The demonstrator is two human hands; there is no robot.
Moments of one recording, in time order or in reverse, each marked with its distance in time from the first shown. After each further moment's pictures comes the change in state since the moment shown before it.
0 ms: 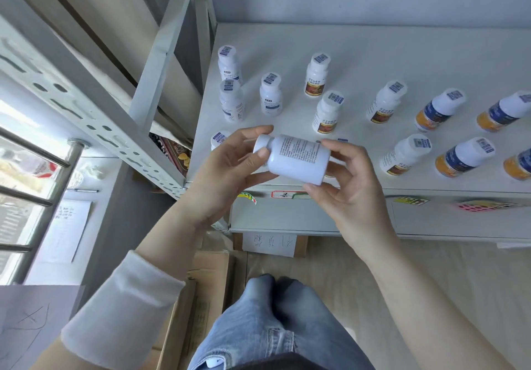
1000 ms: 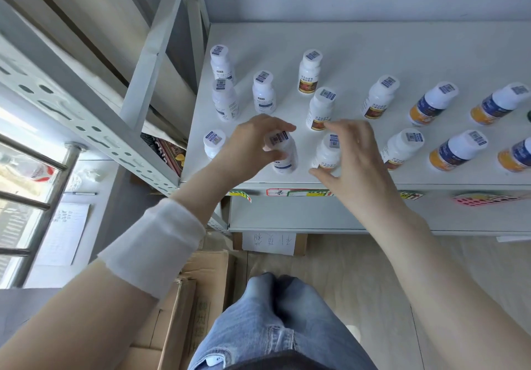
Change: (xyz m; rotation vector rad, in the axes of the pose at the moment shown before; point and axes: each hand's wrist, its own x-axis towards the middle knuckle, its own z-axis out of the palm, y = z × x) left_hand 0.055 -0.006 0.012 1.045 0.000 0.227; right_hand 0.032 0.006 -0.031 -1.074 0.038 -0.248
